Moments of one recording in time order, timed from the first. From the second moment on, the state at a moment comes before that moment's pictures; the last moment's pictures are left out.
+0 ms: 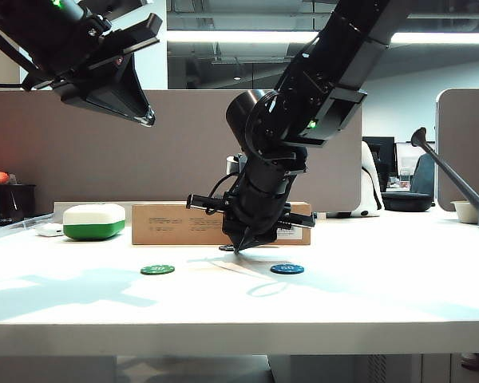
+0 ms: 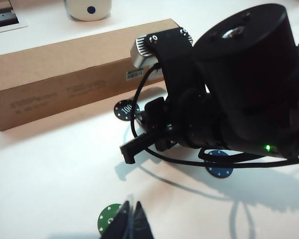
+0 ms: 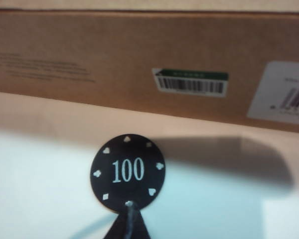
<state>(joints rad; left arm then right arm) -0.52 1.21 0.80 -0.05 0.04 -0.04 0.62 2.19 1.47 0.05 0.18 0.42</state>
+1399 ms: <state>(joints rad) -0.52 1.21 0.80 -0.05 0.04 -0.04 0.62 2.05 1.46 0.01 0.23 0.41</state>
